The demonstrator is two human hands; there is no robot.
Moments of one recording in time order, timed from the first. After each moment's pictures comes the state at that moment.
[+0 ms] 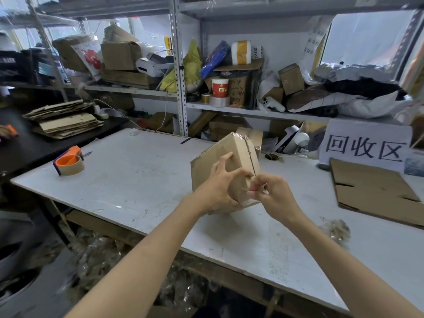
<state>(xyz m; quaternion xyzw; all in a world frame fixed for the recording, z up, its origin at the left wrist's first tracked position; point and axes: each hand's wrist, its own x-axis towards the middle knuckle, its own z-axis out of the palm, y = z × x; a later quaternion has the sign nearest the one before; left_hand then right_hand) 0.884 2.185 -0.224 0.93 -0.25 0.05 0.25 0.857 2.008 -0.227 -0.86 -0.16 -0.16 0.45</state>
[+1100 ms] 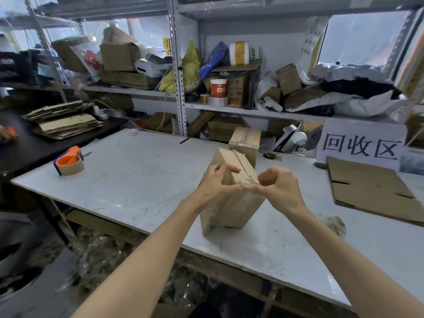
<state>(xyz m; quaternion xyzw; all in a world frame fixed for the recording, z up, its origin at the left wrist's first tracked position) 0.880 2.187 -0.228 0.88 -0.15 -0.03 0.45 0.855 1.999 -0.219 -0.87 -0.03 -0.17 0.47</state>
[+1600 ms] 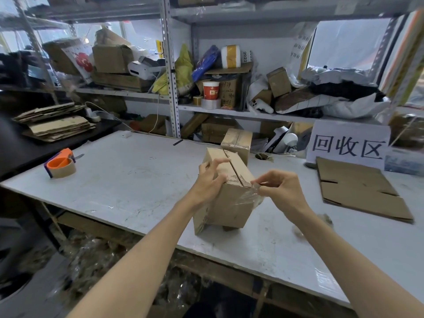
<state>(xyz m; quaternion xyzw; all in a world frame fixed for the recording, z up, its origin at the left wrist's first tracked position) 0.878 2.173 -0.227 0.86 -0.13 0.03 0.49 0.840 1.975 -0.216 -0.79 -0.08 -0.15 0.59</state>
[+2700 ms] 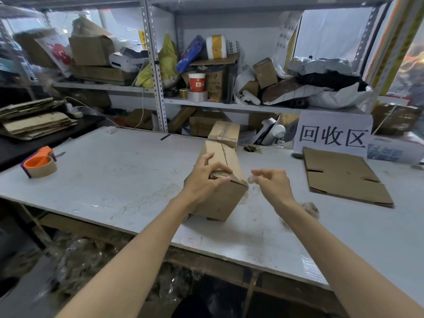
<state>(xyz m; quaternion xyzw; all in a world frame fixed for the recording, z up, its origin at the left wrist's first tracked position) 0.879 2.158 -0.237 0.88 -0.18 0.06 0.44 0.849 1.964 -0.236 -0.83 0.08 -0.14 0.54</state>
